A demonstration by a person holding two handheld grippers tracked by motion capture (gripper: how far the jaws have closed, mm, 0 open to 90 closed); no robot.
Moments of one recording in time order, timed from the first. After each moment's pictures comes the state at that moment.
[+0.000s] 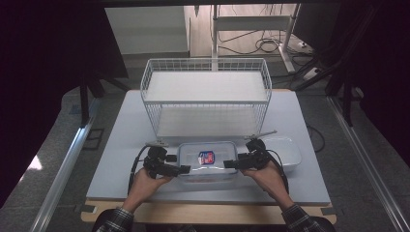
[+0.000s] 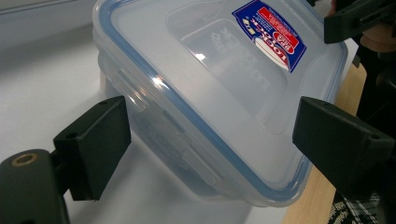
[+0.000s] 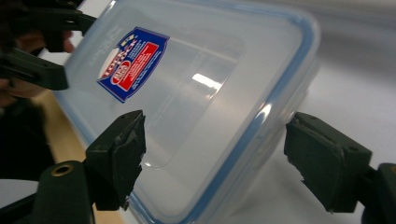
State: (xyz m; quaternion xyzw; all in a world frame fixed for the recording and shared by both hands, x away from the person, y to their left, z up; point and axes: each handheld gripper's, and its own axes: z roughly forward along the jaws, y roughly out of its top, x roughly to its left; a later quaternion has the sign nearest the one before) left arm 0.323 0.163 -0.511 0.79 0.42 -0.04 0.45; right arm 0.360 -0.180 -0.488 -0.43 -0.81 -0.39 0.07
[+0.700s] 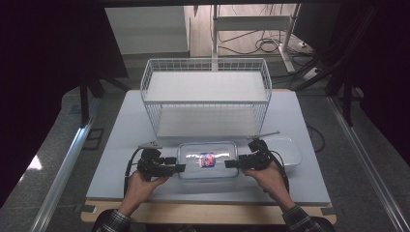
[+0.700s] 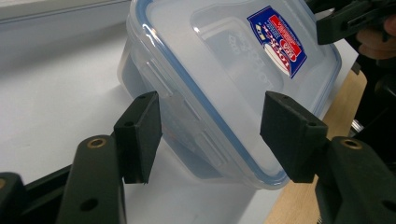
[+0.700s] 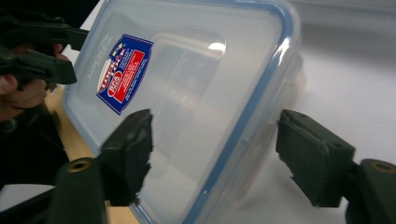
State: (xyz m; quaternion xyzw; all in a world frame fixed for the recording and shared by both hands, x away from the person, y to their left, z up) left arm 0.309 0.175 -0.504 0.77 0.43 -0.03 0.46; right arm 0.359 -0.185 -0.489 -0.45 -0.79 -0.40 0.10
